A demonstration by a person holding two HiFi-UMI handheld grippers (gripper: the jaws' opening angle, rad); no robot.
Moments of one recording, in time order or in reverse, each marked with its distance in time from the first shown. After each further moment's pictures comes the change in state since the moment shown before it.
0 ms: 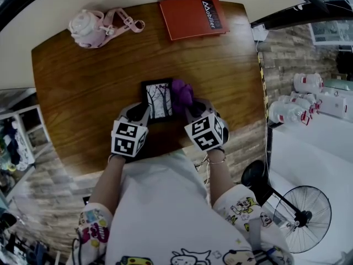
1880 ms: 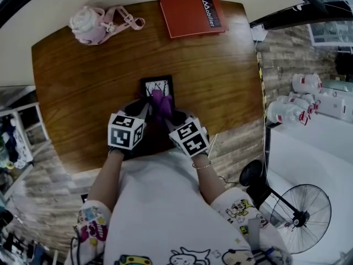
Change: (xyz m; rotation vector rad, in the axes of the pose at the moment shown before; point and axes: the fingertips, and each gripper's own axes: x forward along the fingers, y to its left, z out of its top) left arm 0.002 0.001 -0.001 -0.102 0.038 -0.027; right arm 0.010 0.085 0.013 0.192 -0.079 0.247
